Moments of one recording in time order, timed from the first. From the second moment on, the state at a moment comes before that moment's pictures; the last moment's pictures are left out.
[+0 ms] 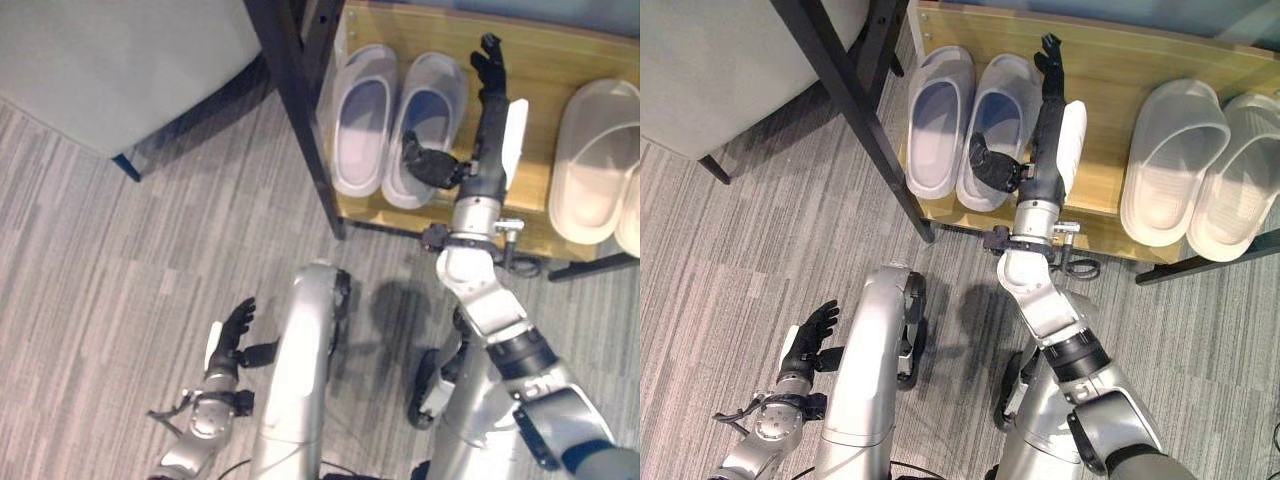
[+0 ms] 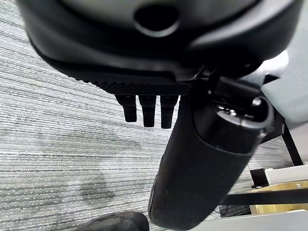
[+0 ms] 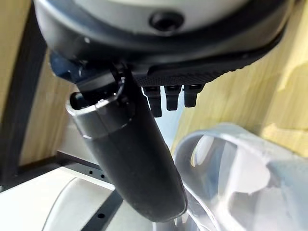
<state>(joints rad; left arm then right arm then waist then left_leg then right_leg) 0.06 0.53 -0.37 0.28 -0.33 -0.15 0.41 -0.62 -0.39 0.31 0.01 -0.08 0.03 -0.72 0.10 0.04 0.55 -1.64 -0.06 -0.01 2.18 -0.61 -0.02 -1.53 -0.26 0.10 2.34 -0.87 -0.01</state>
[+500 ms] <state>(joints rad) 0.11 0.51 -0.28 0.26 -0.30 -0.15 0.45 -0.29 -0.40 0.19 -0.37 -0.08 -0.06 -0.70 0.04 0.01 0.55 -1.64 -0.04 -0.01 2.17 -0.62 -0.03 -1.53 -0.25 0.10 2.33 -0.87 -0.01</state>
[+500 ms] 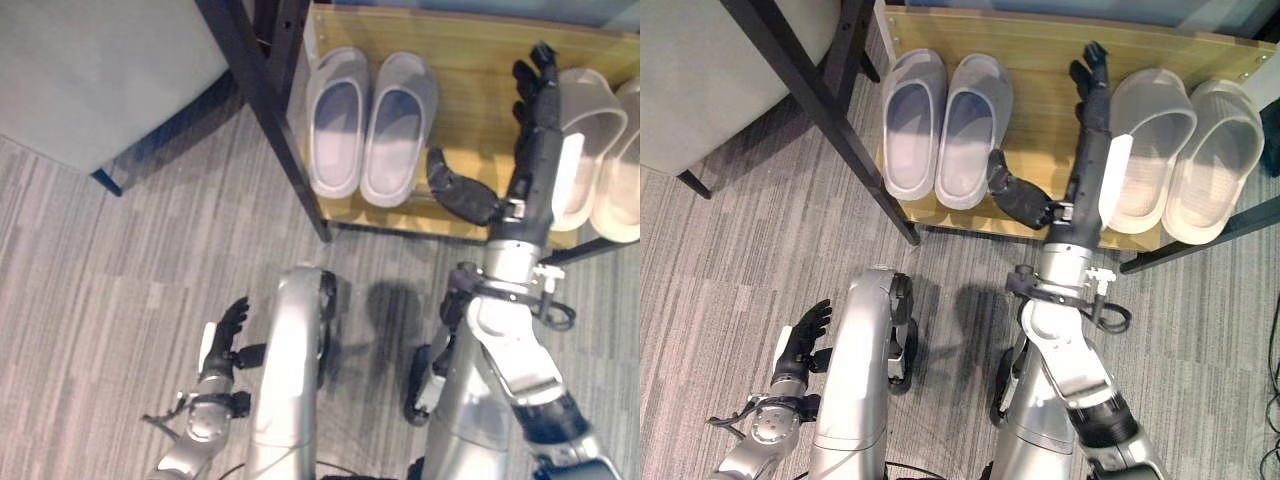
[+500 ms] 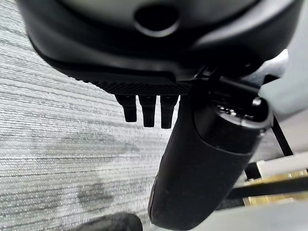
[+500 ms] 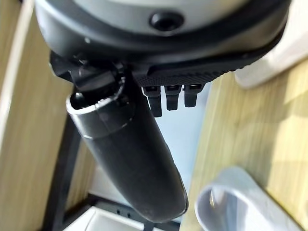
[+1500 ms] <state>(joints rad) -0.01 0.38 -0.20 0.39 -0.29 -0.22 0.25 -0.05 -0.44 0.15 0.26 -0.23 -0.06 -0.39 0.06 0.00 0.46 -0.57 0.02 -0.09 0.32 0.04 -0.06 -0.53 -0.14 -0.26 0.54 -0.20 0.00</state>
